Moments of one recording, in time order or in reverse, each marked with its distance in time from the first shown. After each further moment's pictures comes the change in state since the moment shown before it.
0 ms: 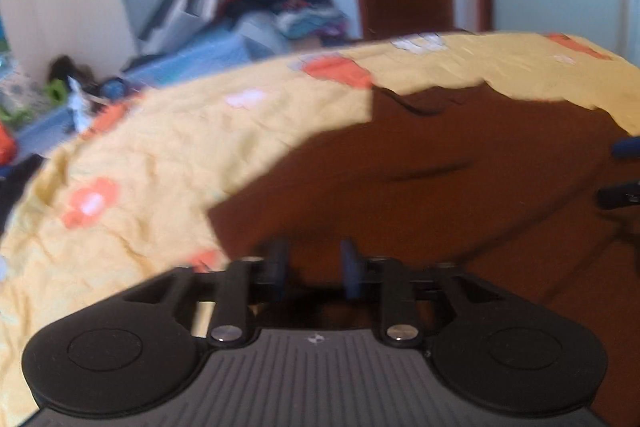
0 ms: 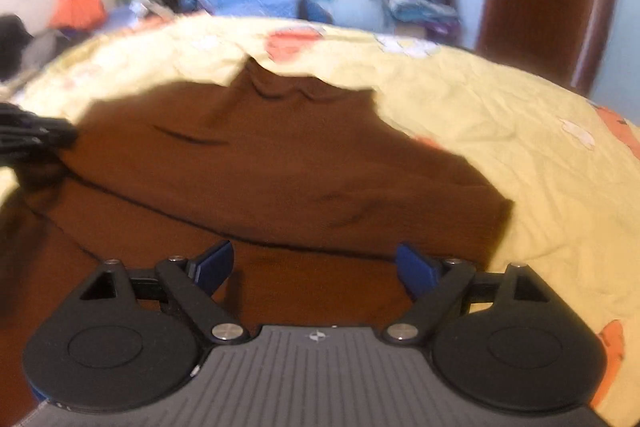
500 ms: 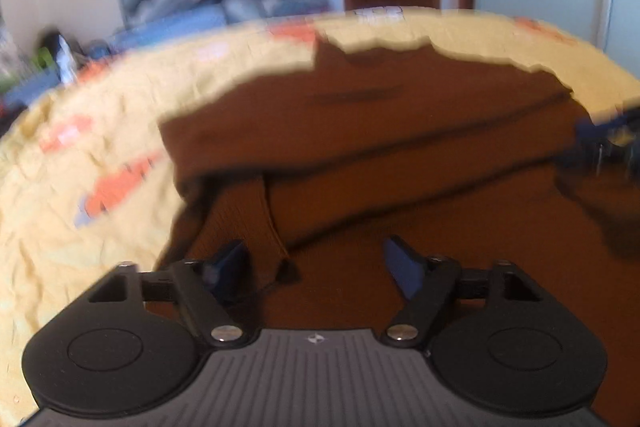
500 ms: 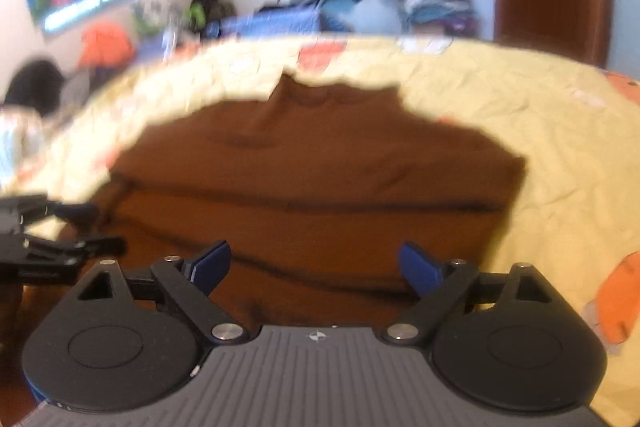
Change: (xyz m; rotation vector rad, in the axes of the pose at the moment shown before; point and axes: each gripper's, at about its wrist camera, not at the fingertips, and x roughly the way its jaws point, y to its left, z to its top) left arm -0.034 -0.038 -0.062 -0.050 -0.029 -0.018; right arm -0.026 0.004 -0.043 0.023 0.029 0.049
